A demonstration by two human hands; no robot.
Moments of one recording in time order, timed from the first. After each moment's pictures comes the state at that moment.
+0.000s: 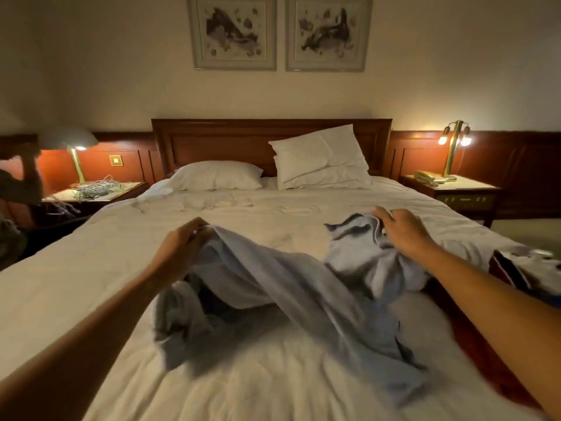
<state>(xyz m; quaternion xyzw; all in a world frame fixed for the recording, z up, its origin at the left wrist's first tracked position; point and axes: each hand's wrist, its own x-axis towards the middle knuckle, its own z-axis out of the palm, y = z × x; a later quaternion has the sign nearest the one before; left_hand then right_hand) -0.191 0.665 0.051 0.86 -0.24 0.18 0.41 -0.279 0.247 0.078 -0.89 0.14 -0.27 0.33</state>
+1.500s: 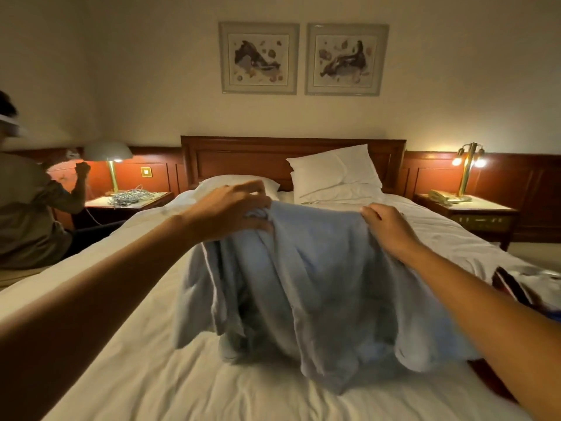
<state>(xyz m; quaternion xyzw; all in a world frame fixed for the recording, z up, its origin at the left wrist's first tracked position) -0.287 0.661 0.185 0.82 -0.49 0.29 0.04 -0.333 0.335 0.135 -0.90 0.04 -0.28 0.34</state>
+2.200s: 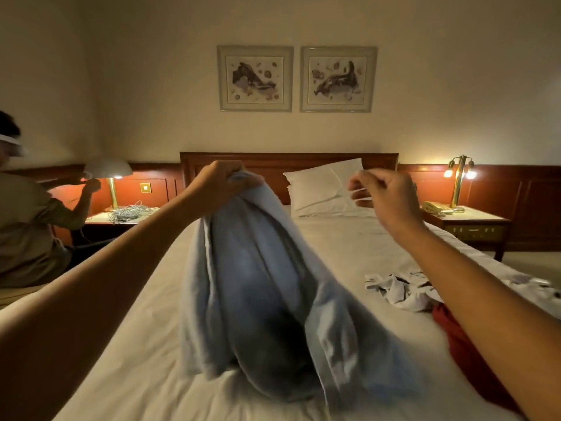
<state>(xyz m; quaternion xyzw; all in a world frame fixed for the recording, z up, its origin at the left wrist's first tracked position) -0.290 0.658 0.239 0.83 -0.33 0.26 0.37 -0.390 0.375 0.210 -0.76 -0.06 -0.43 0.49</state>
